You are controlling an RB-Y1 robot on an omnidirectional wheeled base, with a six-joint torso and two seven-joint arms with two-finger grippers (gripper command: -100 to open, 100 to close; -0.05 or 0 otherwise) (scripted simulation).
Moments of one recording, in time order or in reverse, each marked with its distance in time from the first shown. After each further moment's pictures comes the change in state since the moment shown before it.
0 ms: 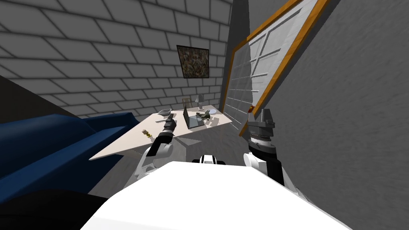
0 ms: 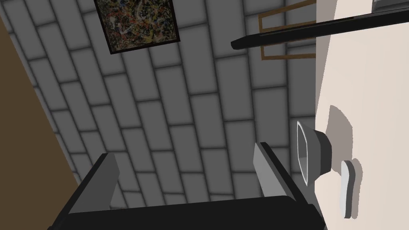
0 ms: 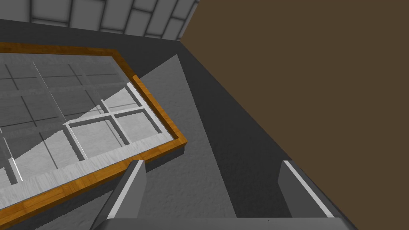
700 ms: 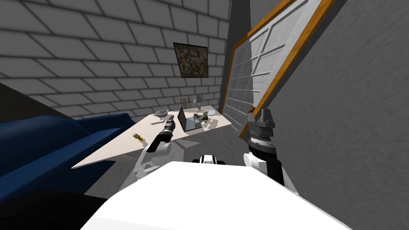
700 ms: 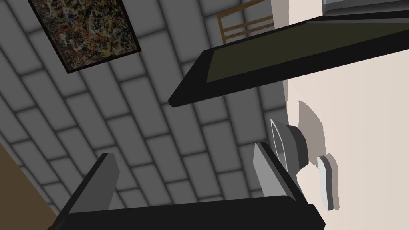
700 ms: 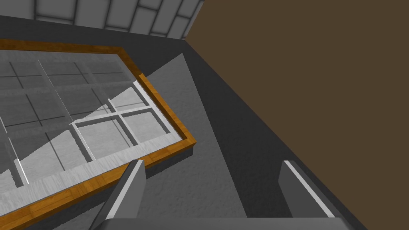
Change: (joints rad) left arm -0.035 0.038 0.043 0.031 -0.015 0.170 -0.030; right arm 0.000 0.000 0.000 0.000 0.000 0.000 0.000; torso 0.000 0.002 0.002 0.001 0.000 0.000
